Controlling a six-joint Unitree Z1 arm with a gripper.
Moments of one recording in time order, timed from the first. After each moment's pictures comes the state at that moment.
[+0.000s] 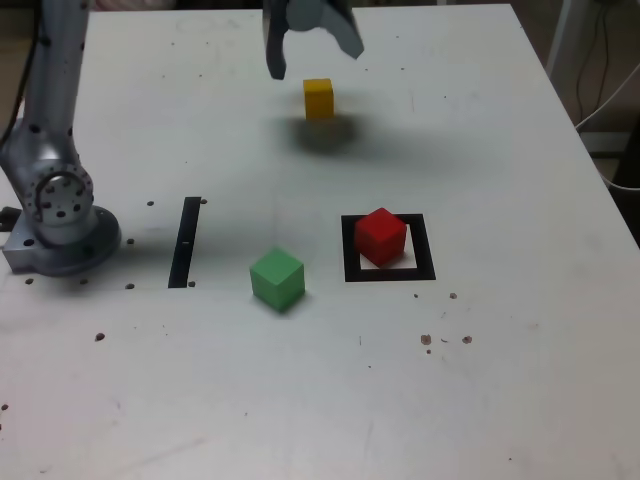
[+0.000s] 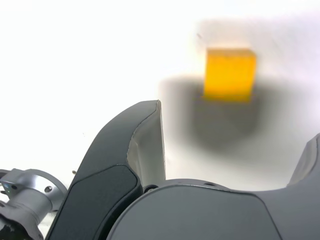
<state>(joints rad) 0.64 2.02 -1.66 1.34 0.19 0.51</state>
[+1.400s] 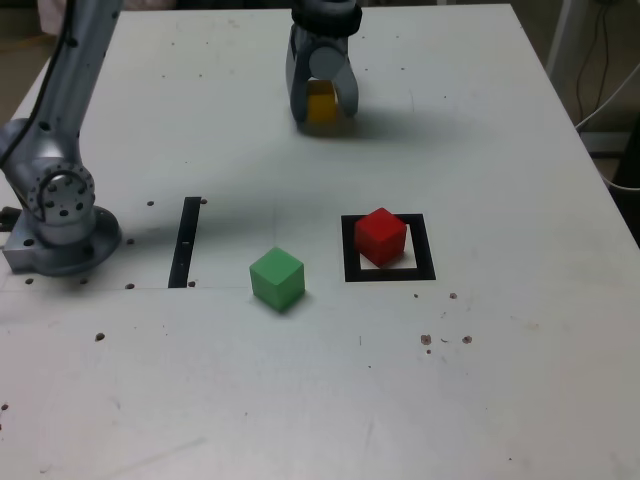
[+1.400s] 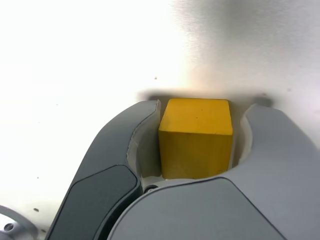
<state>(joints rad) 0.67 2.18 -1.63 1.17 0.13 0.56</state>
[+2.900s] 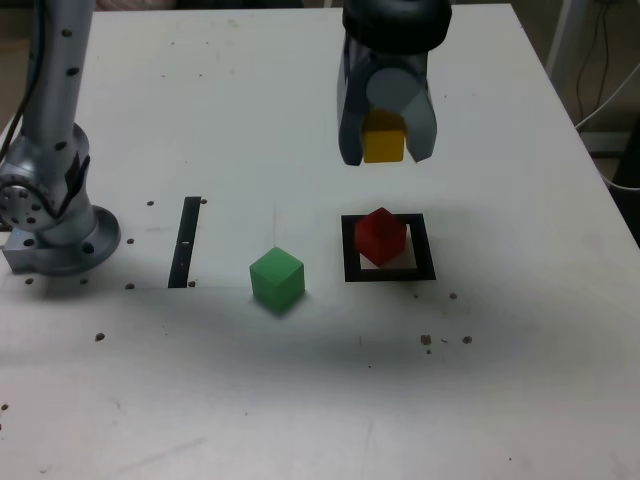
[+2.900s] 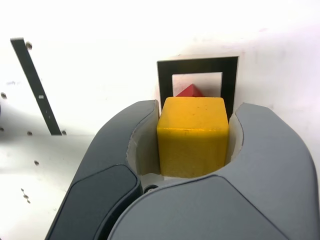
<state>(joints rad) -0.06 1.99 -1.80 1.49 0.09 -0.06</state>
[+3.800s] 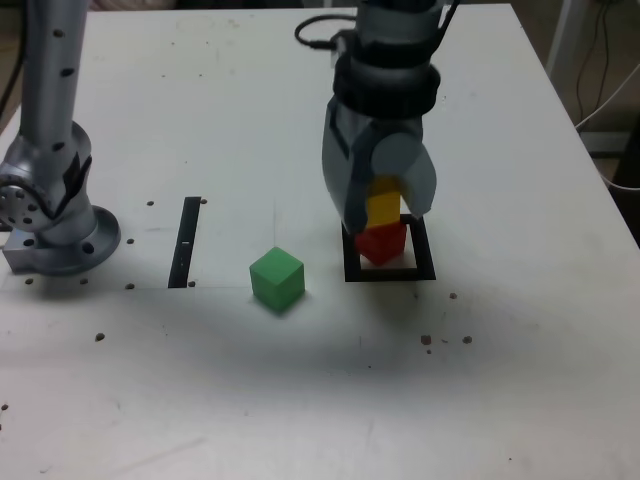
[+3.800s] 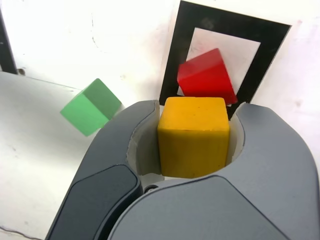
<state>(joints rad) -0.11 1.96 -1.56 1.25 -0.05 -0.36</state>
